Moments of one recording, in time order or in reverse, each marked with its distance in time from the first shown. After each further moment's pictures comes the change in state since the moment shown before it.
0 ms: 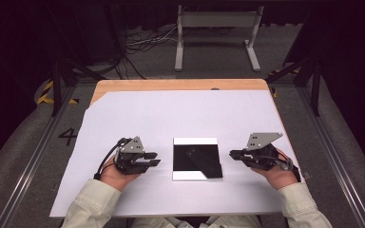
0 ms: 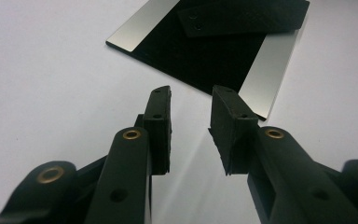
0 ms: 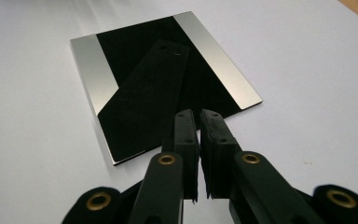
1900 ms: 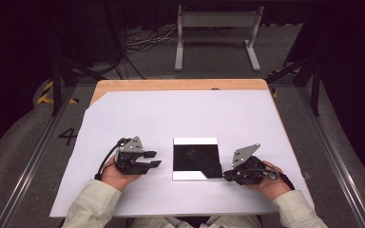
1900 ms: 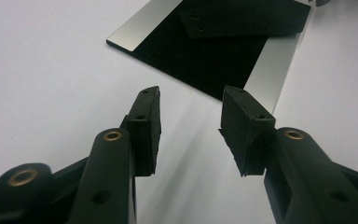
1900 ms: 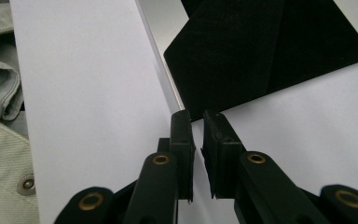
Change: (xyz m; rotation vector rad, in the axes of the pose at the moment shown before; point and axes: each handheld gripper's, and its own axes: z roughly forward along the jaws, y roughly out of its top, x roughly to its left) left arm 0.003 -0.003 0.003 -0.016 -0.010 -0.024; right arm 0.028 -0.014 0.036 0.215 0.184 -0.010
